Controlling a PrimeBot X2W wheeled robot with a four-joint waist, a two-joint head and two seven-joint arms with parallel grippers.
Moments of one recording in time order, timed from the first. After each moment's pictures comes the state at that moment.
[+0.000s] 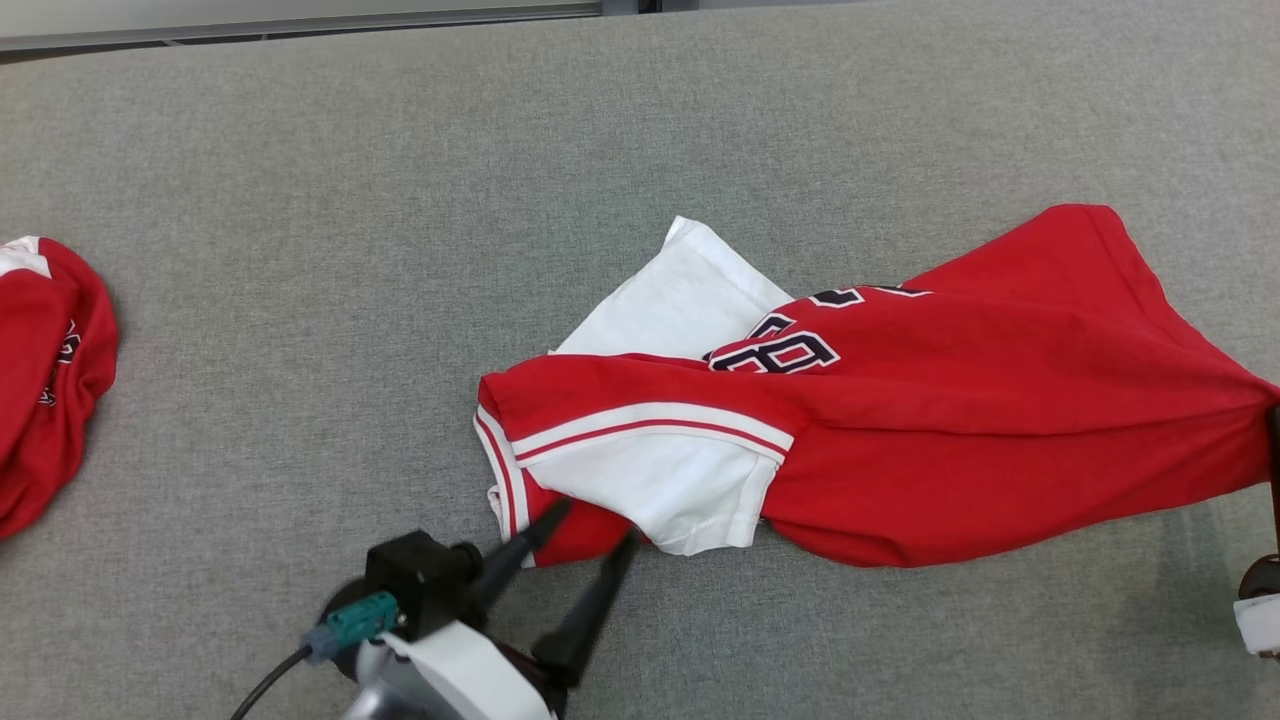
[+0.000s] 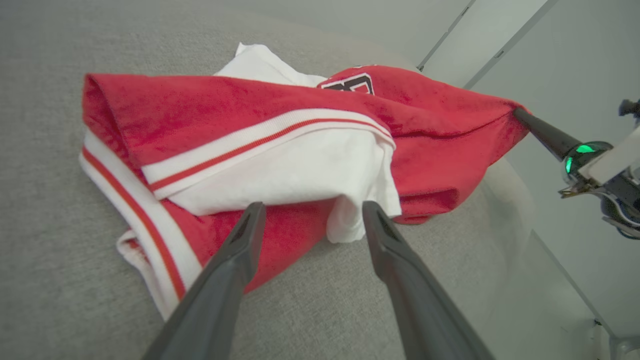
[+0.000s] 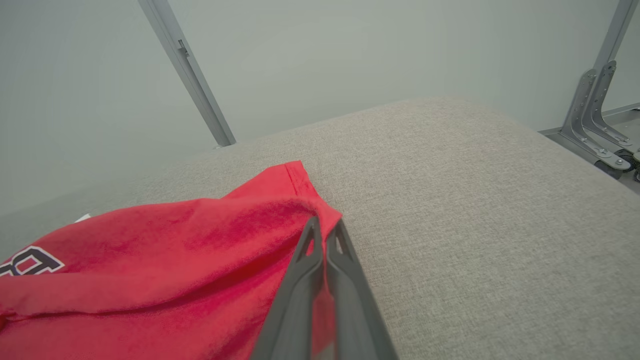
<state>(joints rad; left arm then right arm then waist) -0.12 0.33 -0.63 -0.13 -0.68 0.03 0.06 -0.04 -0.48 0.06 0.19 0.75 0.13 -0.20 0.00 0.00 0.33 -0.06</state>
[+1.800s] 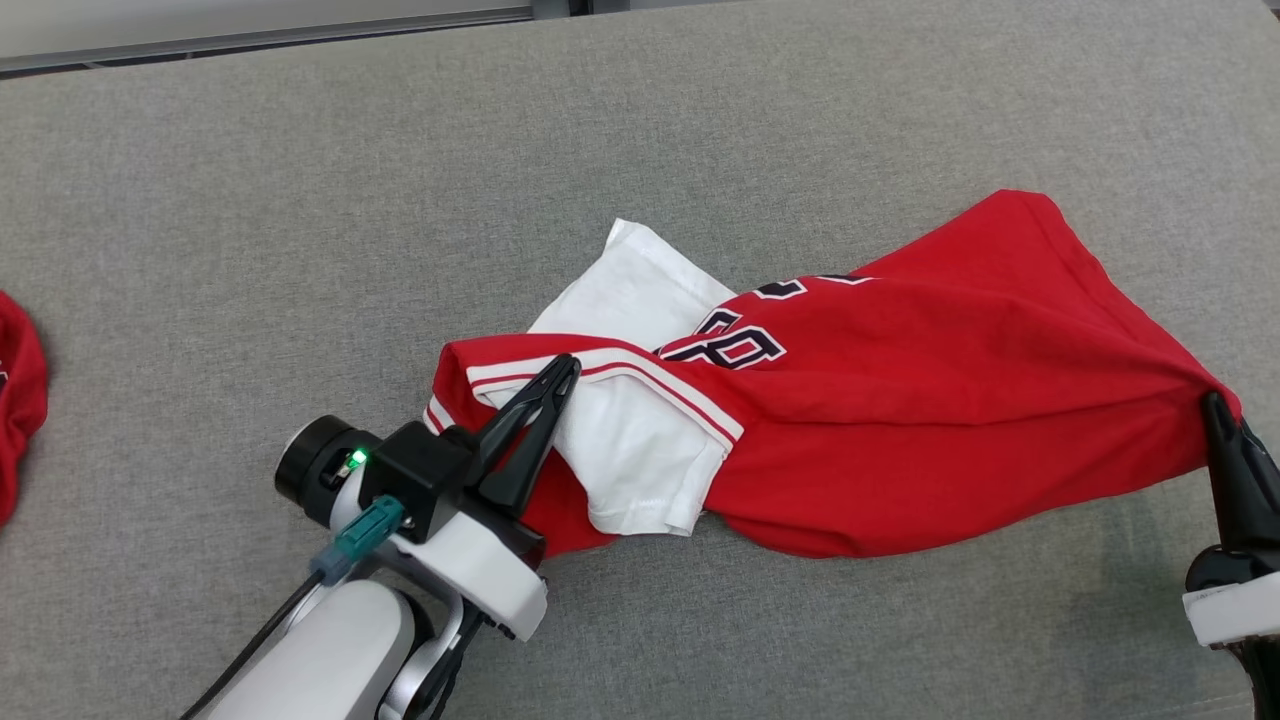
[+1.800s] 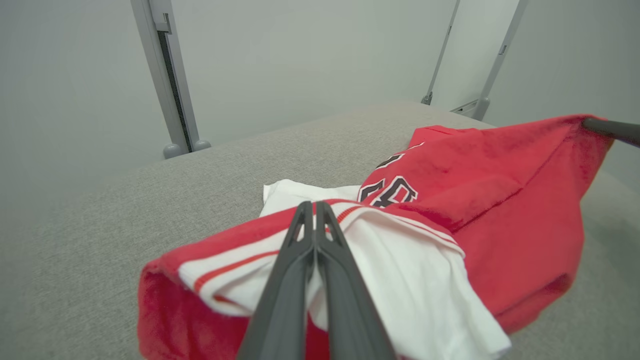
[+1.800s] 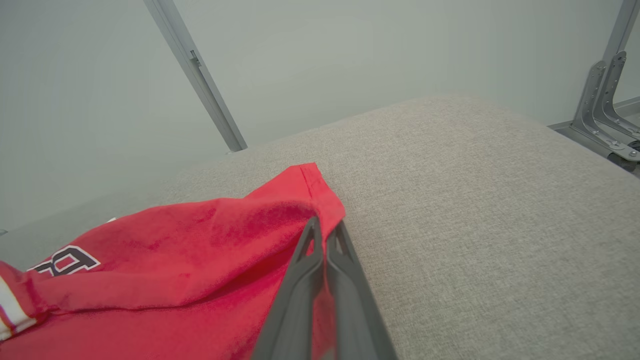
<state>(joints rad) -0.41 0.32 -0.68 0.13 -0.45 0.04 -0.14 -0.09 -0.49 0.17 0.18 0.79 0.13 -0.21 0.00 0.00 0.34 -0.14</state>
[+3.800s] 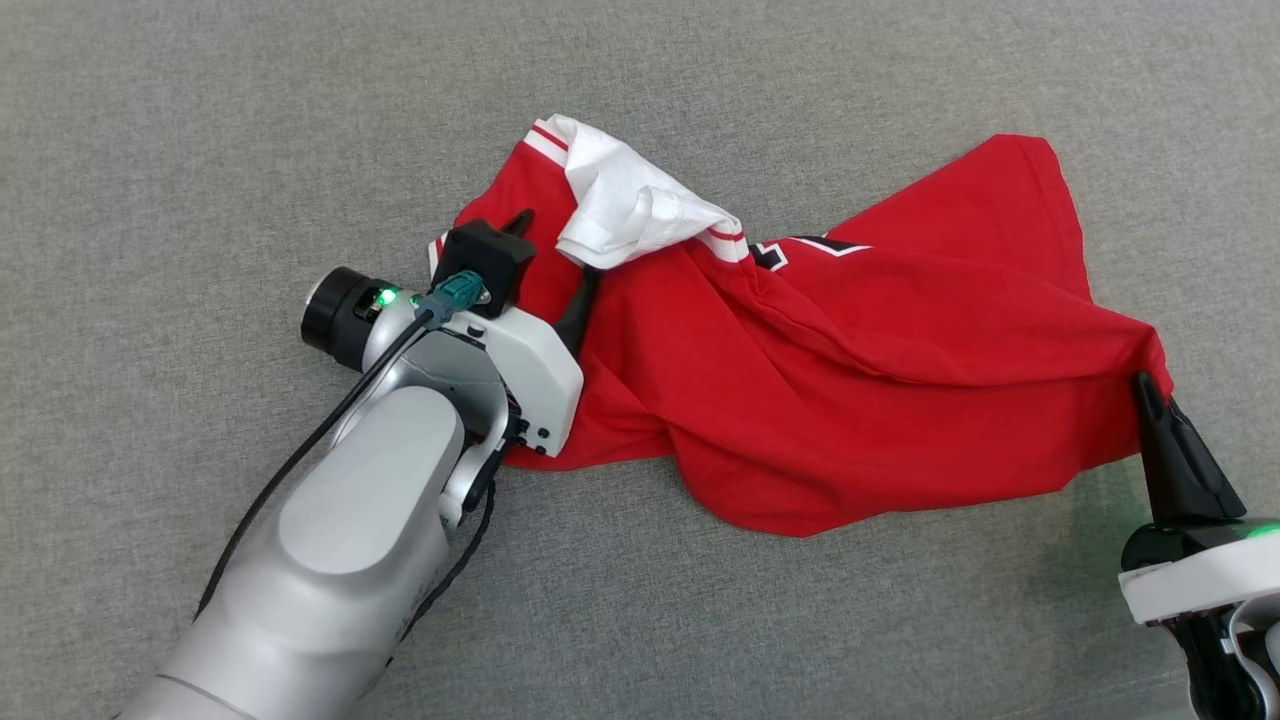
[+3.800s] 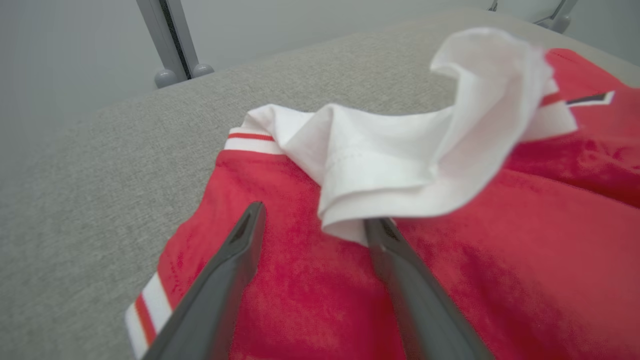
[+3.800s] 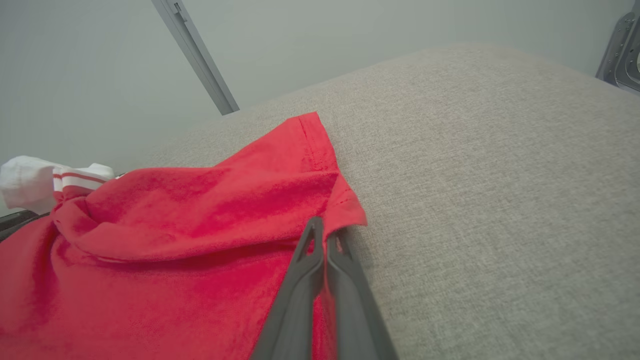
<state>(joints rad) -0.76 0.13 -0.68 0.59 -0.43 0.05 0.01 -0.16 -0.46 0.27 0.22 0.80 0.13 -0.24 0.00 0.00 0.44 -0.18</state>
